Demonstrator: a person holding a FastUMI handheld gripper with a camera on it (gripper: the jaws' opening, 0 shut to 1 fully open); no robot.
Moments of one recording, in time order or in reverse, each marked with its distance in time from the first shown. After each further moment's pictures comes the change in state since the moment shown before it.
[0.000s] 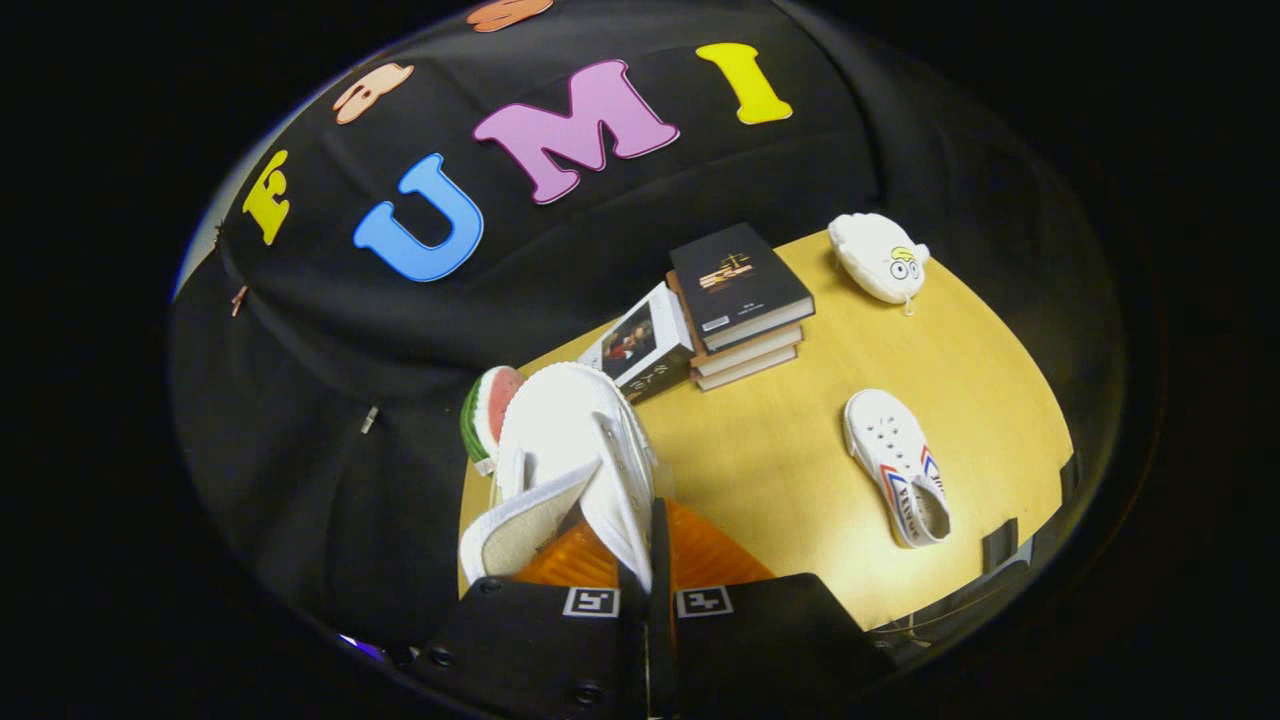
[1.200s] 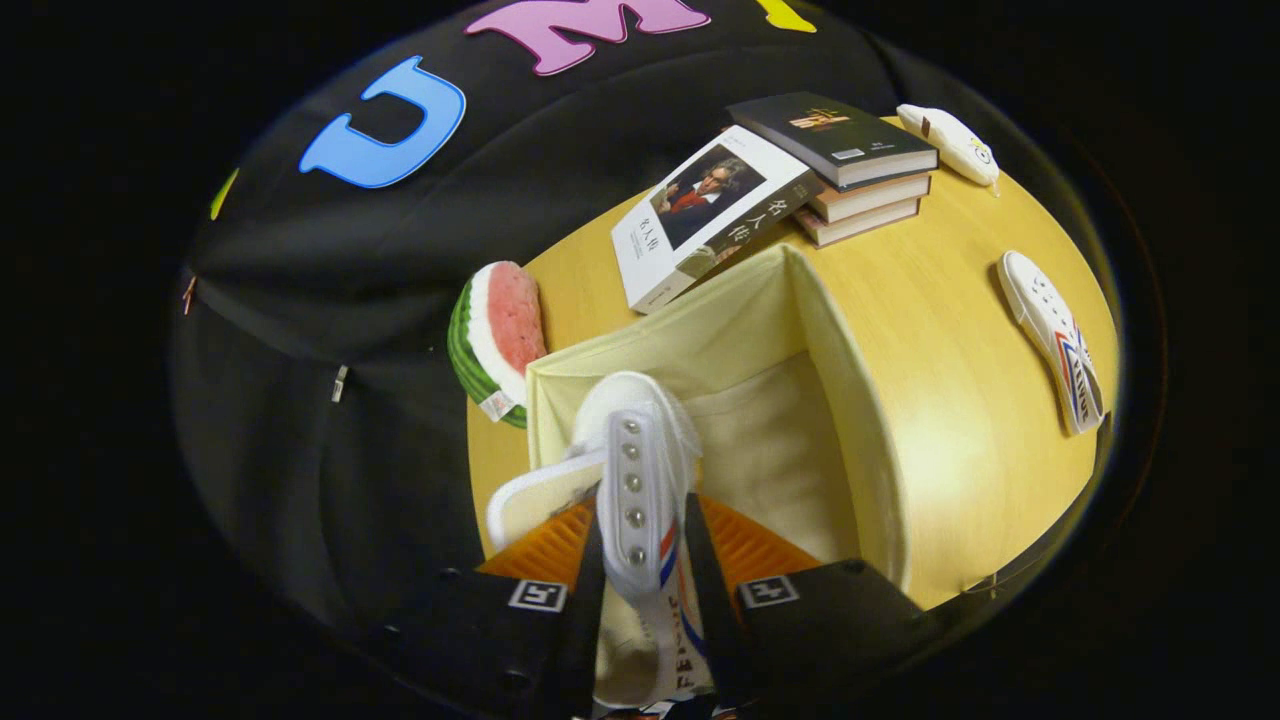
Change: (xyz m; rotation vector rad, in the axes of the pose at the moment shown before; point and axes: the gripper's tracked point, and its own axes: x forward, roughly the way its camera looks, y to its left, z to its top) arm 0.156 0.132 -0.130 0.136 0.255 -0.008
